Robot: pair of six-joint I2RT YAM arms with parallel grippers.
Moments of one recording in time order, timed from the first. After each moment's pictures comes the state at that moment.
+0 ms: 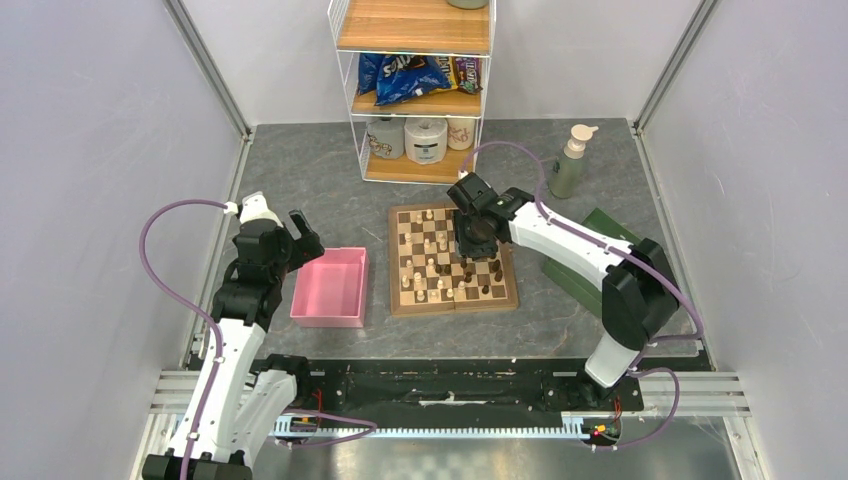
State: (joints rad) left arm -0.09 0.73 0.72 -0.54 -0.20 -0.42; right arm 0.71 1.68 1.35 -0.78 0.08 0.57
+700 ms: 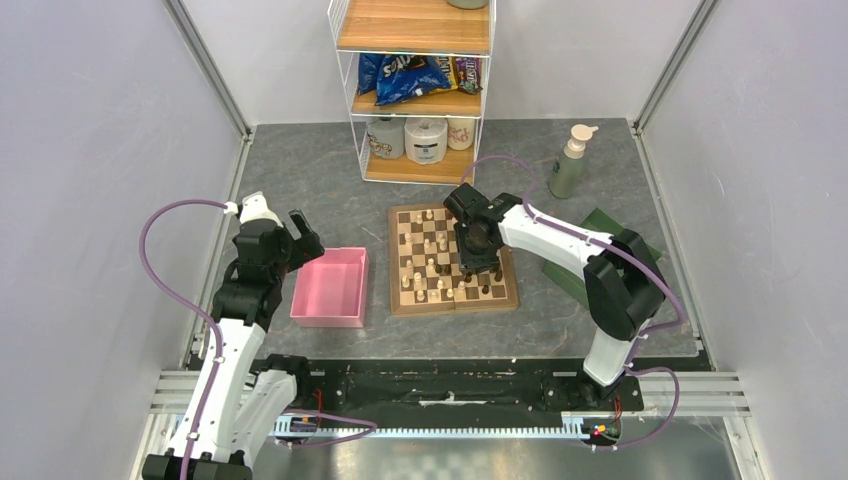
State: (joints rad) left arm -0.09 0.73 0.72 -0.54 -0.20 -0.42; right arm 0.71 1.77 1.32 -0.82 0.08 0.59
